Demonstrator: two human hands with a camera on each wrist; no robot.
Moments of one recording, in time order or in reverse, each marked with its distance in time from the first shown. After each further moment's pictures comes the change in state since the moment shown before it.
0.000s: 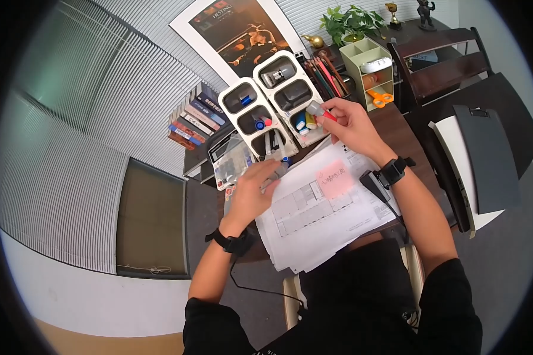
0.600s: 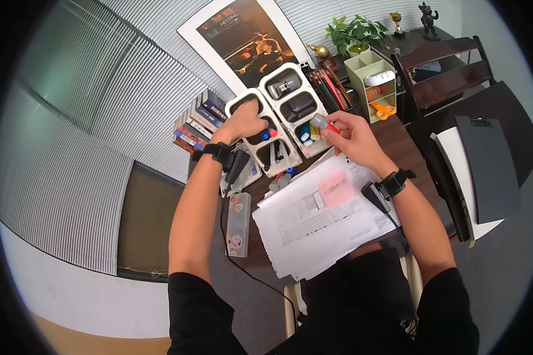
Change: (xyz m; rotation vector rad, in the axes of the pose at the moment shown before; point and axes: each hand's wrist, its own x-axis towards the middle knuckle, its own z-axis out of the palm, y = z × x) left_hand 0.171 -0.075 -0.049 0.287 -0.408 -0.341; right_hand 0.002 0.001 -0.001 0.019 -0.030 0.001
